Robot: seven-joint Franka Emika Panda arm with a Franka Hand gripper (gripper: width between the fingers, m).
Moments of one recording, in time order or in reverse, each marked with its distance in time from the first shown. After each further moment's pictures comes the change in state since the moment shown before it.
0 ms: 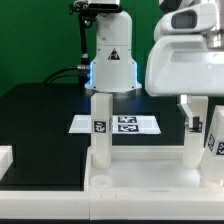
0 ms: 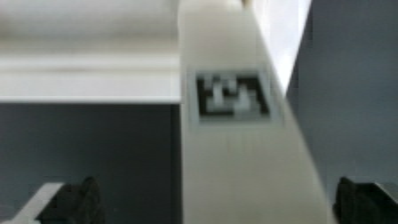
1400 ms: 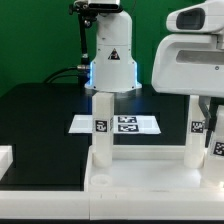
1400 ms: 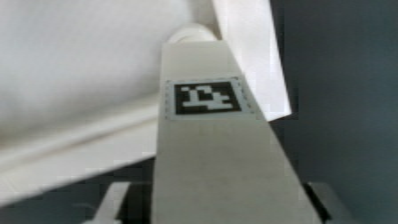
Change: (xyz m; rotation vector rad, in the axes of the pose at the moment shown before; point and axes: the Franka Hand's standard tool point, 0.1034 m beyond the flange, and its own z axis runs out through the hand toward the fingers) arm -0.003 -0.004 0.004 -0.085 -0.205 0.456
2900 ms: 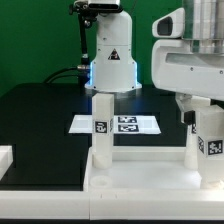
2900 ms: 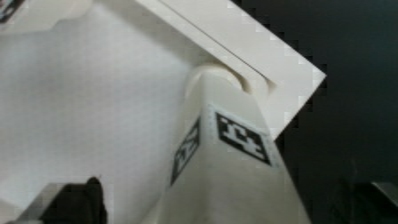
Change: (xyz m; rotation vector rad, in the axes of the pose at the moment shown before) arm -0.010 0.021 0.002 0.041 -0.081 0.428
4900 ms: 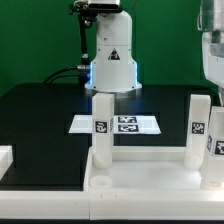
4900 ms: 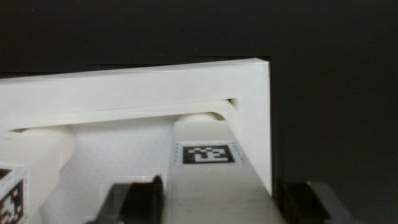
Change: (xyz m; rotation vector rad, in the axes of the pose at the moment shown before) arm -0.021 -0.023 -0.009 0.045 -0.008 0.720
